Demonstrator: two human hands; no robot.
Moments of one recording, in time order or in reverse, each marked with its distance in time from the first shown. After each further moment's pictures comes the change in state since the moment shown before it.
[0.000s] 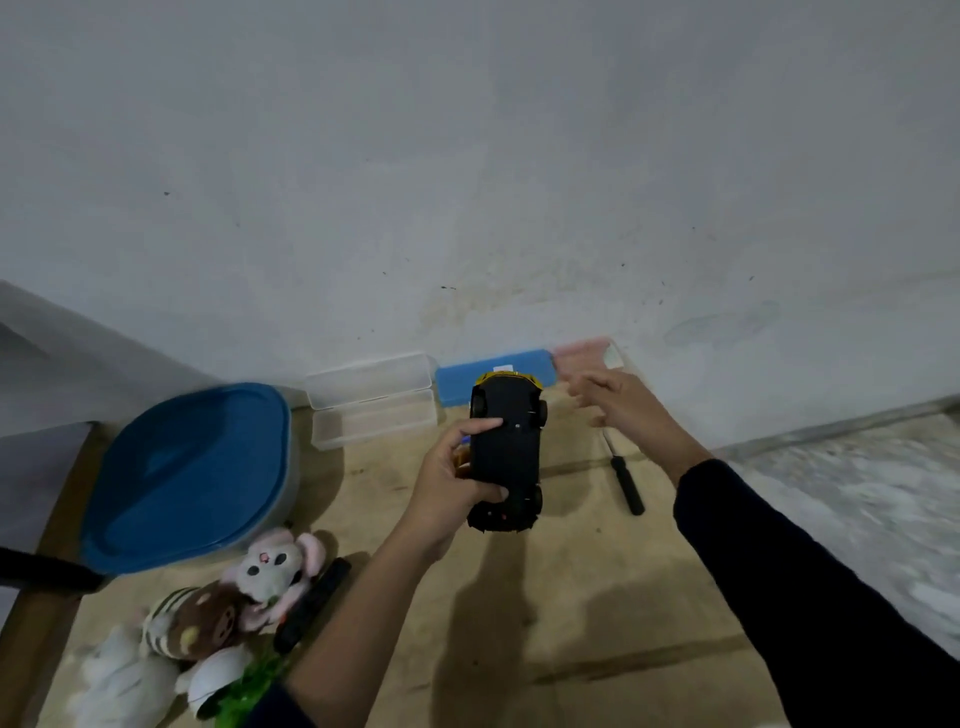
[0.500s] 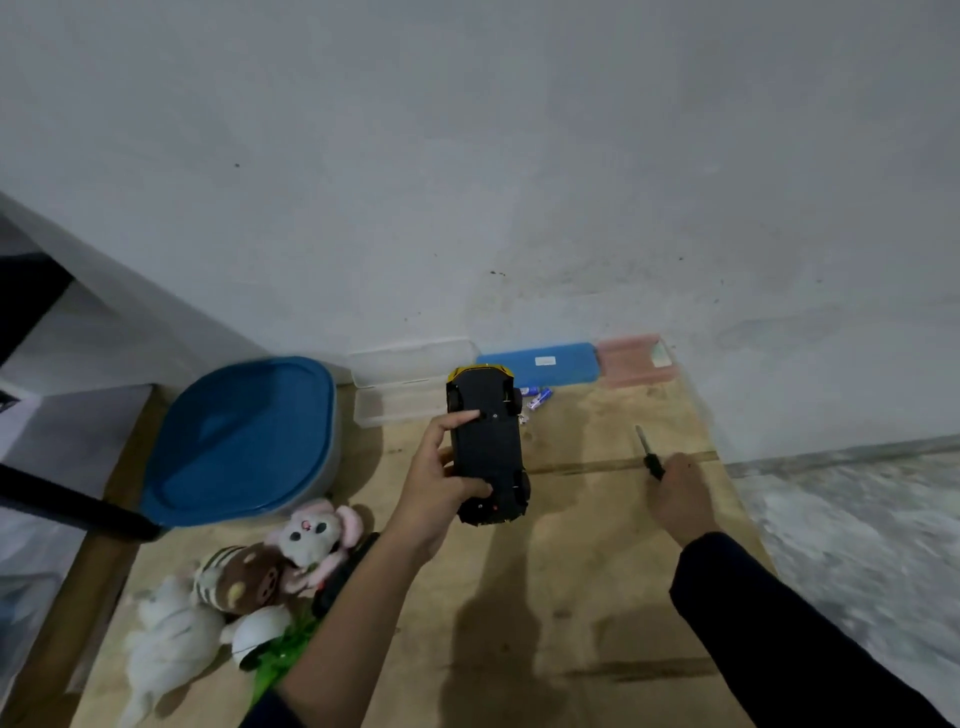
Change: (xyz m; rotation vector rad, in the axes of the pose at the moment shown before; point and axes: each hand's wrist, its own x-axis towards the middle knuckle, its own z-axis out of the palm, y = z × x) left_hand -0.020 -0.003 -0.038 -0.052 0.152 -0.037; right_hand -0.010 0.125 0.028 -0.581 0.318 0.267
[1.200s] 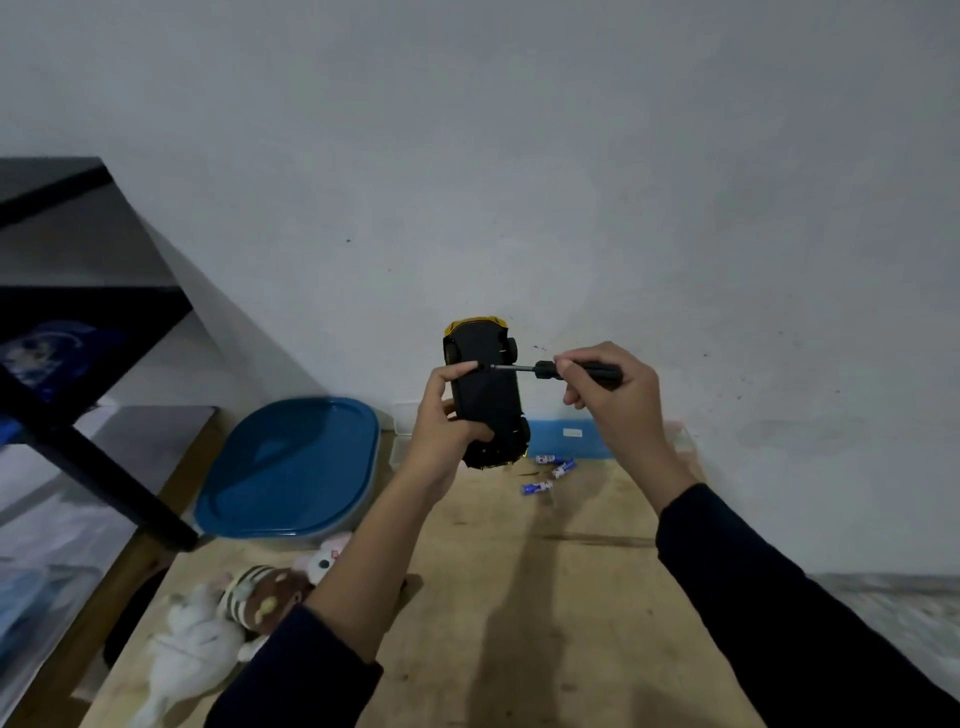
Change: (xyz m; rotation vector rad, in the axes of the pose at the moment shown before) left_hand 0.014 0.089 -0.009 -0.048 0.145 0.257; right_hand -0.070 -0.217 -0.111 0.914 0.011 -0.840
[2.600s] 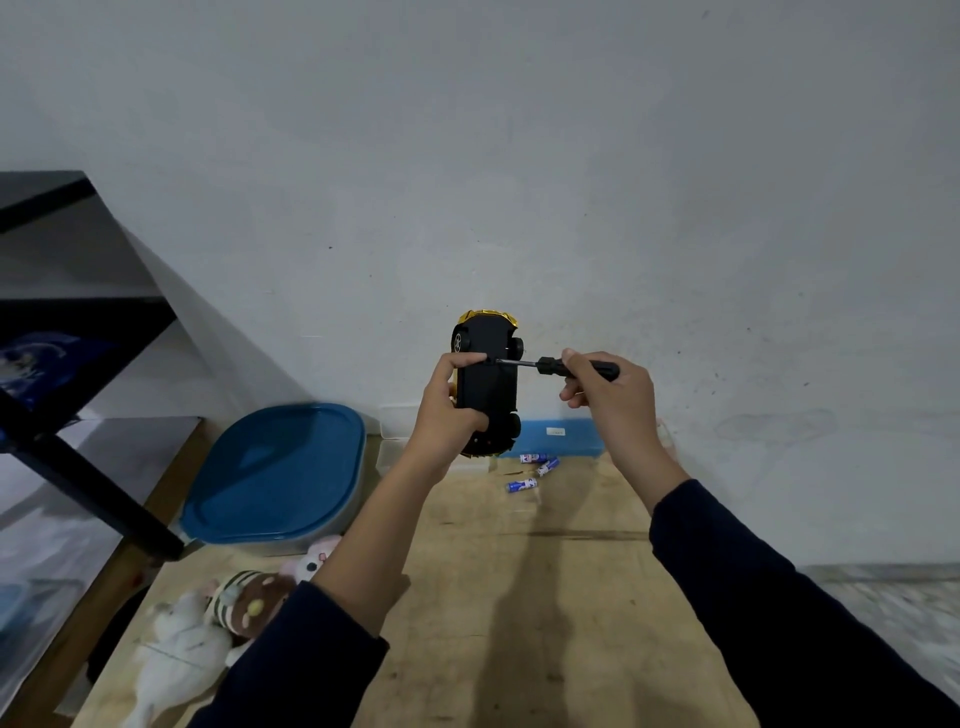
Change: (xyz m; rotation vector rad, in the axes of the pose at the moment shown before) left_hand -0.005 0.017 0.023 0.231 -0.034 0.033; right_hand -0.003 -0.001 -0.016 -0.019 0.157 0.278
